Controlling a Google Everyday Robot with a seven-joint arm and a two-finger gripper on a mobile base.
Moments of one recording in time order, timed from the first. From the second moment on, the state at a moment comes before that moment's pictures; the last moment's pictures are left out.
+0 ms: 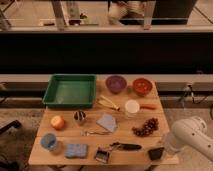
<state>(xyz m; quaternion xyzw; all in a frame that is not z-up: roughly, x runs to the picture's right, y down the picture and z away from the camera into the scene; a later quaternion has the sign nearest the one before) 0.303 0.322 0.742 -0.34 -0.09 -0.05 0.93</state>
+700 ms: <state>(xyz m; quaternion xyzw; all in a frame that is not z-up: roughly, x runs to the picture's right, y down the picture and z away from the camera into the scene) 0.308 0.310 0.722 -0.31 -0.10 -0.05 0.95</state>
